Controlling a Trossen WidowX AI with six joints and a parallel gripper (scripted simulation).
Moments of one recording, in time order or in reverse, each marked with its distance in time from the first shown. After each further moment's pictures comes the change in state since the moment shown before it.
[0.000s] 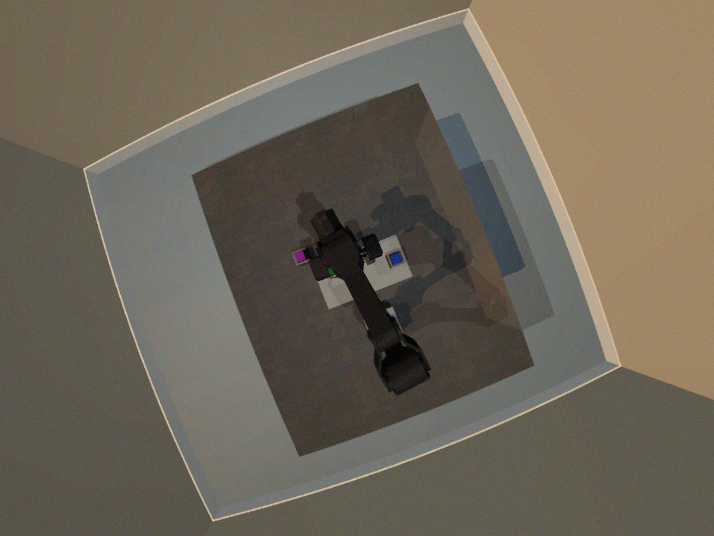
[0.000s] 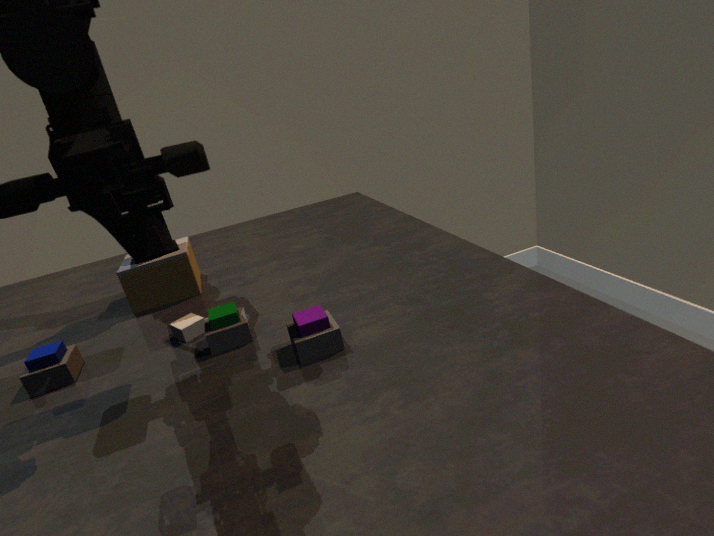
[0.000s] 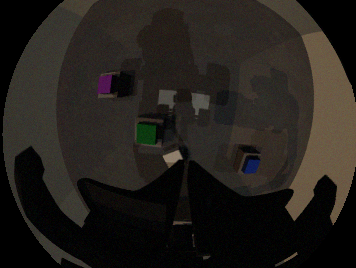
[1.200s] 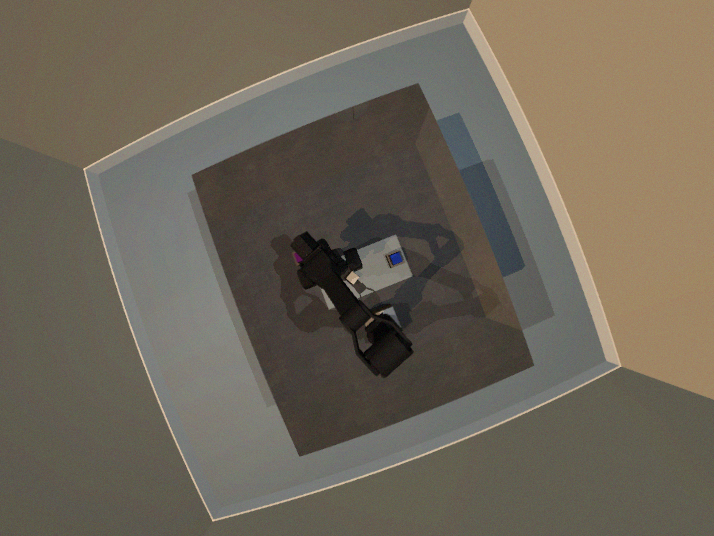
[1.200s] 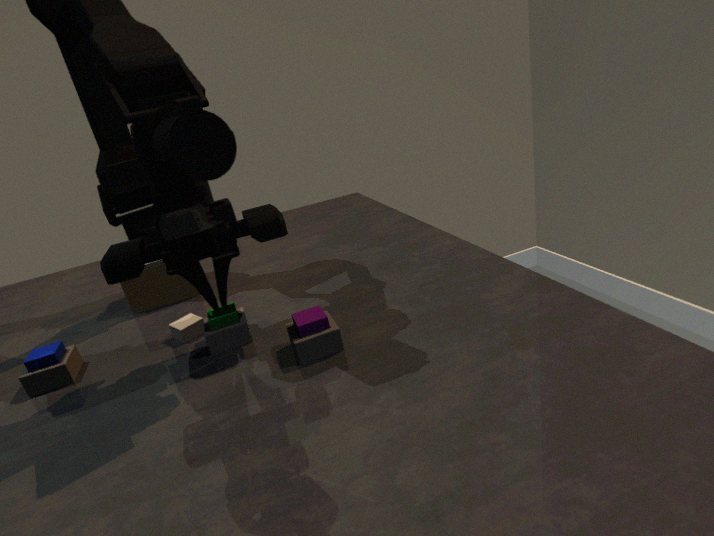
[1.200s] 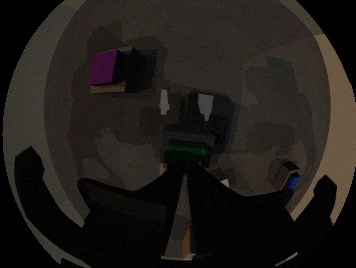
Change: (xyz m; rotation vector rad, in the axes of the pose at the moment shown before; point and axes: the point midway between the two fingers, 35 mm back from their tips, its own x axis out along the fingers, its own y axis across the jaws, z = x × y) arm 0.086 0.061 -0.006 0.000 -0.001 0.007
